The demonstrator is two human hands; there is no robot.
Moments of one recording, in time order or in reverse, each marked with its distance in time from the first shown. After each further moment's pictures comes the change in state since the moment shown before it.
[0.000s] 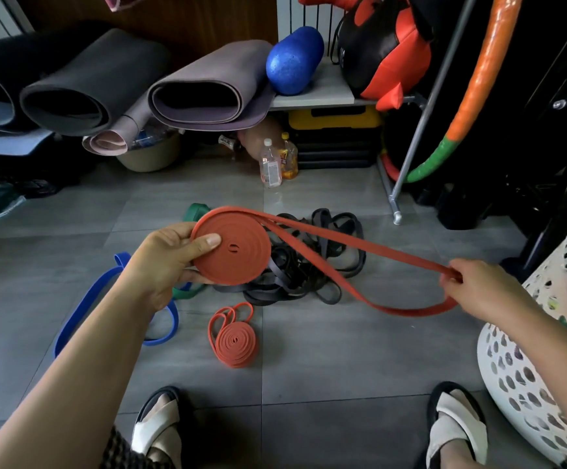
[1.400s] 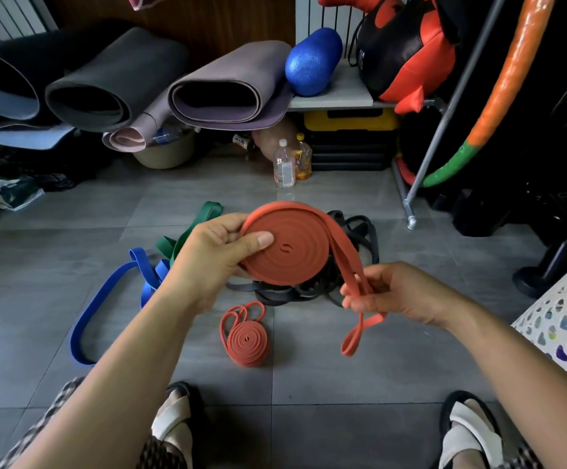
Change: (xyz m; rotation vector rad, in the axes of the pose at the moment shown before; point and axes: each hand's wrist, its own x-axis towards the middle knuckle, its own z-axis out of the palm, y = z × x) left_hand -0.016 0.013 0.024 -0.050 -0.066 0.188; right_hand -0.026 -0.102 0.003 0.759 -0.543 -0.431
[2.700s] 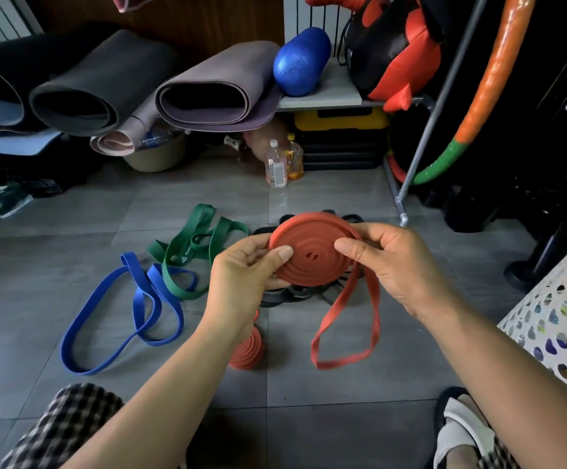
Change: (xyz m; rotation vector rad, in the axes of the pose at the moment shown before) left_hand -0.004 -0.025 0.046 -0.136 0.148 -0.059; right_hand 0.002 -0.028 0.006 0.321 0.406 -0.318
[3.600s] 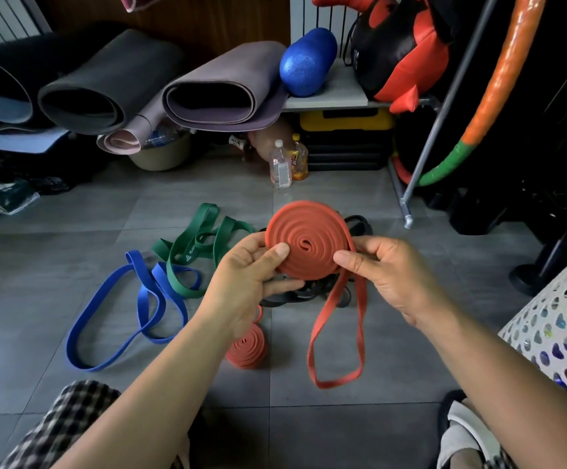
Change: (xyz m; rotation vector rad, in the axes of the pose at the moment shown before) left_hand 0.003 0.000 -0.009 -0.187 -0.112 -0.135; right_hand -0.002 0.007 0.007 -0.035 -0.064 0.038
